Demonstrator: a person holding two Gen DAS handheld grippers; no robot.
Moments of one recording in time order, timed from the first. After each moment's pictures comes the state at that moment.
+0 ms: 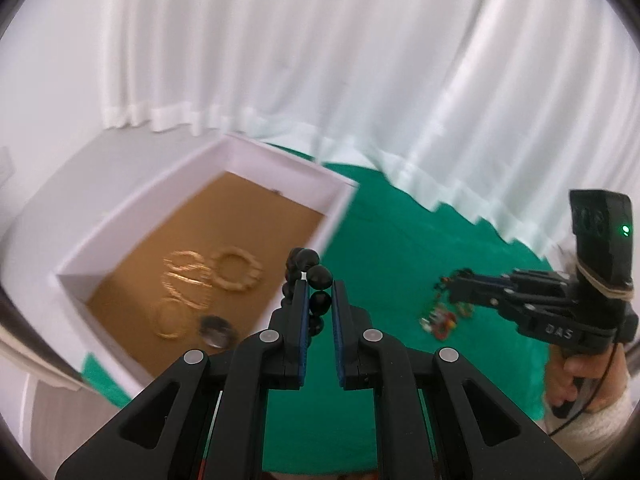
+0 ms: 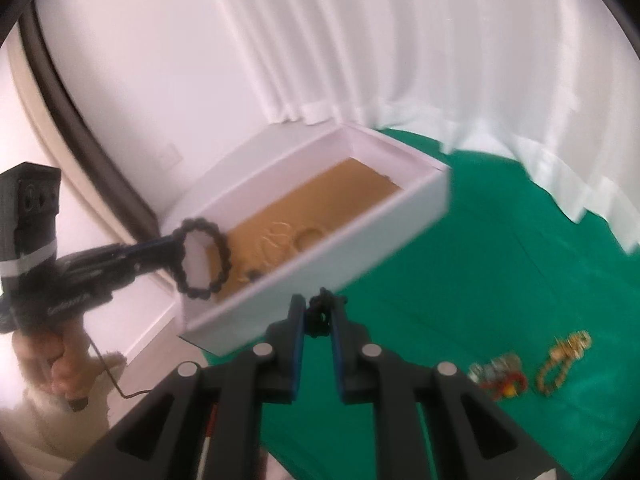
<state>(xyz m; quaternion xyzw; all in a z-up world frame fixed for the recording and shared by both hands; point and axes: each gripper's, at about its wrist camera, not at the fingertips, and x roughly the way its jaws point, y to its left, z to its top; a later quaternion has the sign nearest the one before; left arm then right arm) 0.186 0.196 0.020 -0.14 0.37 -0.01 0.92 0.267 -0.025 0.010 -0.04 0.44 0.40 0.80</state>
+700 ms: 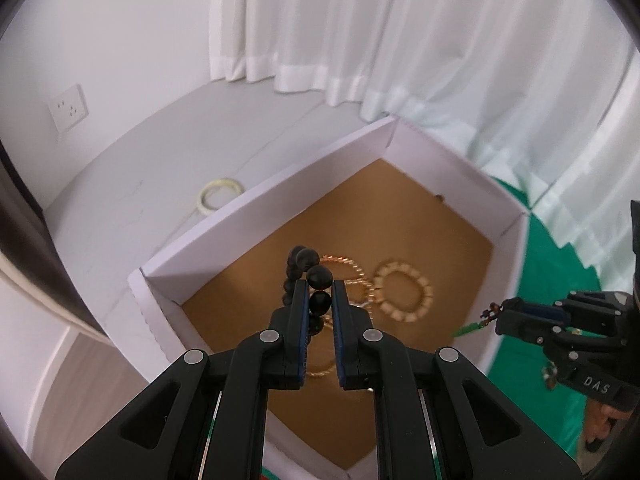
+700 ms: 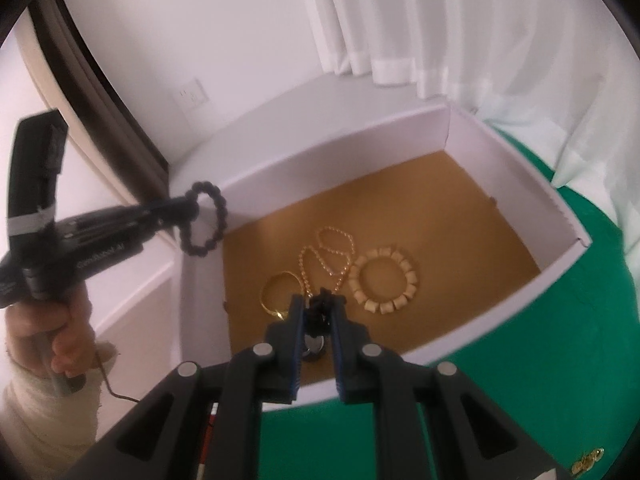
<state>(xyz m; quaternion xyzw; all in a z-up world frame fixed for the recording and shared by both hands) 0.243 0.348 -0.063 -0.17 0.43 0.15 0.87 0.328 0.171 -0.060 -0.16 0.47 0.43 0.75</state>
